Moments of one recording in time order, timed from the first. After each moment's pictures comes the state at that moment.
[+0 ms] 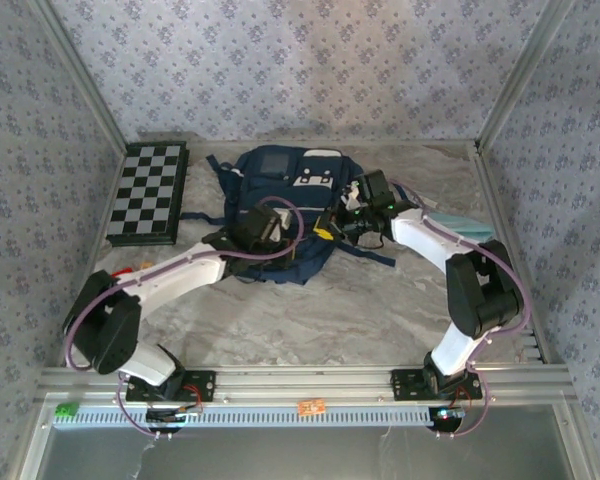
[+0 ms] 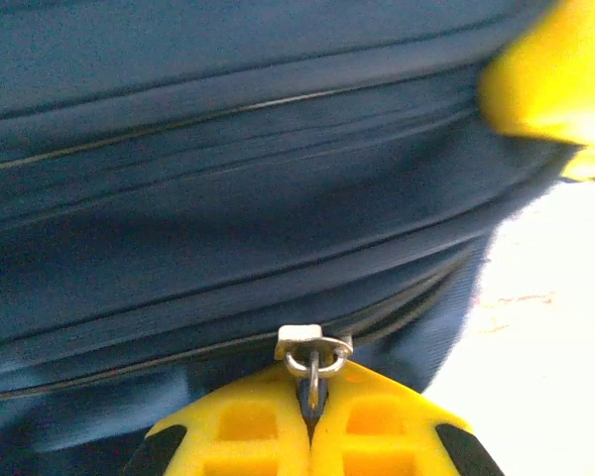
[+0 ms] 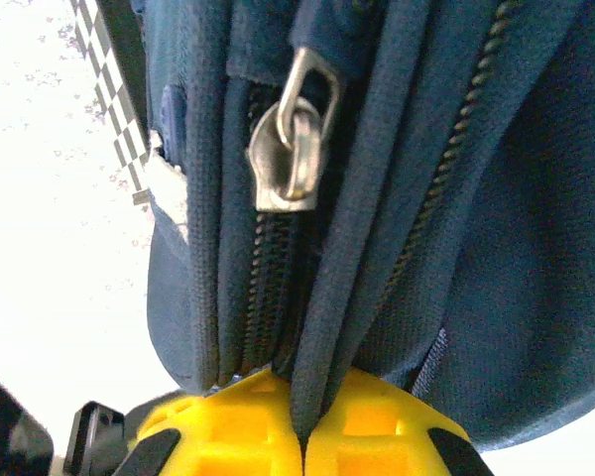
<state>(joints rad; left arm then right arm) -0.72 1.46 0.96 -0.35 0.06 -0.49 0.39 1.67 1.14 -0.33 -0.69 0.96</state>
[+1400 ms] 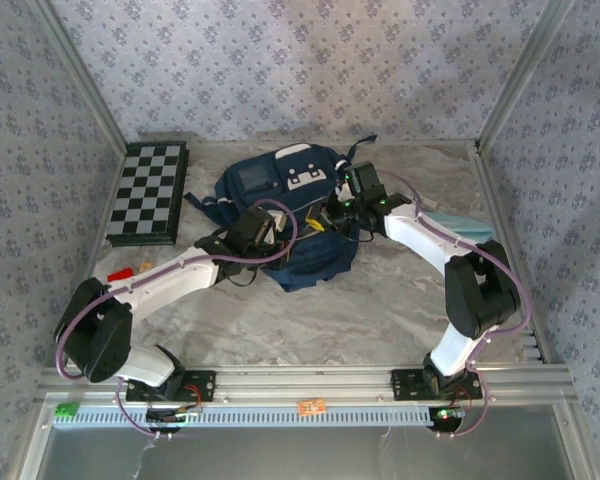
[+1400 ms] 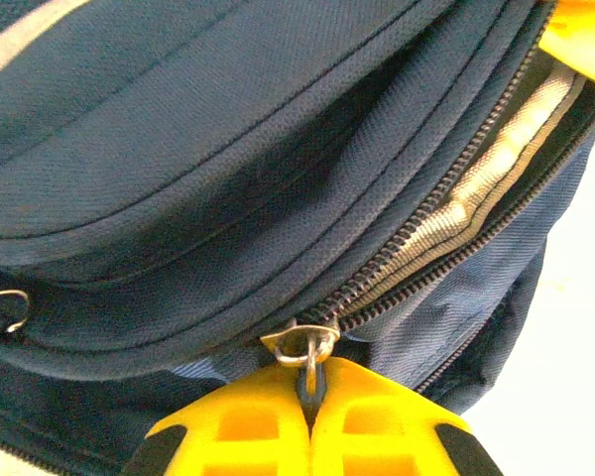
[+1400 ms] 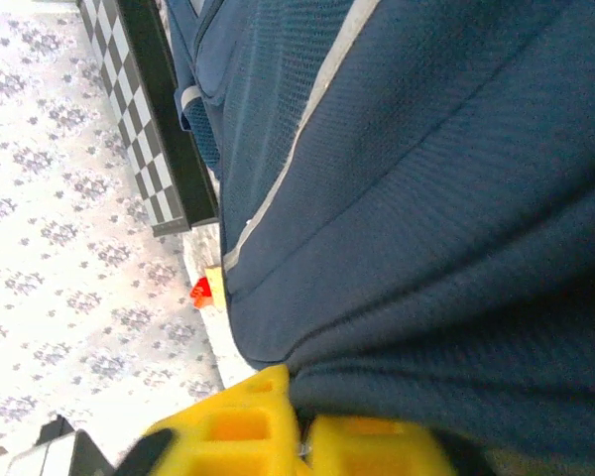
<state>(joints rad) -0.73 1.42 0.93 -0.35 0.04 -0.48 0.47 1.68 1.23 -0.32 -0.56 1.08</state>
